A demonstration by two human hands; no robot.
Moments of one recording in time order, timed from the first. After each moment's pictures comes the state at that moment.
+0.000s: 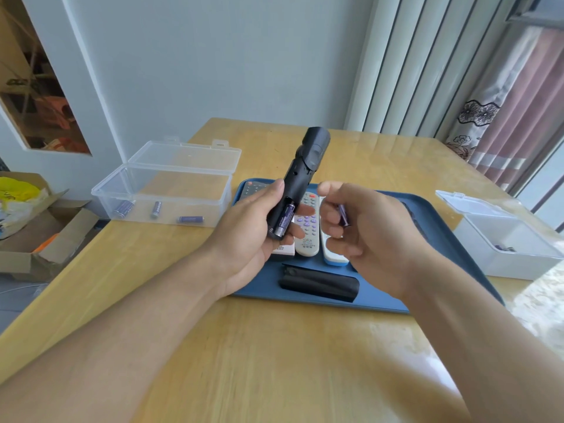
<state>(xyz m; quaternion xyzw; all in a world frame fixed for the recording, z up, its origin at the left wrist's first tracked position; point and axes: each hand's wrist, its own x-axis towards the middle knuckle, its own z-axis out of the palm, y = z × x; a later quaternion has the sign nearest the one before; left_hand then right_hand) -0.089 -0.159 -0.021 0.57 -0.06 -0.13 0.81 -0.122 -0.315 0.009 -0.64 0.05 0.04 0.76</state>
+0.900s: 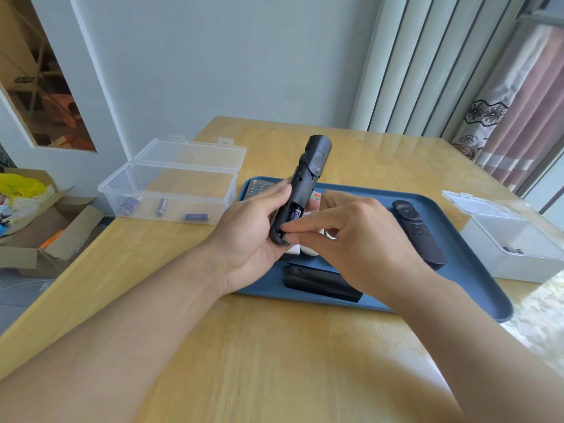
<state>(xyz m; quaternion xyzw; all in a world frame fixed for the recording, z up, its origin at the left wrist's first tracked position) -0.087 -0.152 -0.019 0.50 -0.08 -0.22 0.84 -0.121 -0.314 -0.012 -0.93 -0.19 -0.18 0.27</state>
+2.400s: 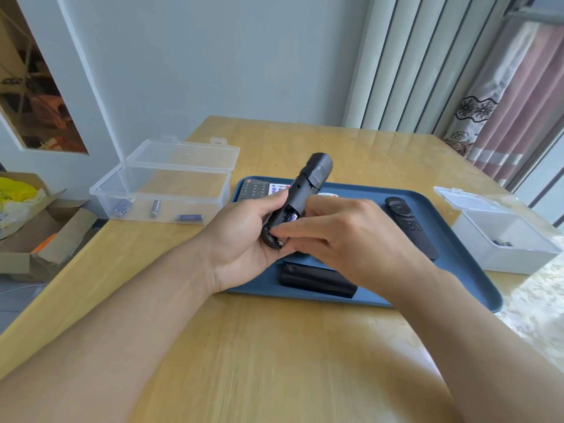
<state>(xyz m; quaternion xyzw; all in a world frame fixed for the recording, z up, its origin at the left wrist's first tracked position) -0.084 -0.149 -0.019 0.48 -0.05 -0.29 0.82 -0.110 -0.324 -0.019 -0.89 -0.35 -0.26 0.16</state>
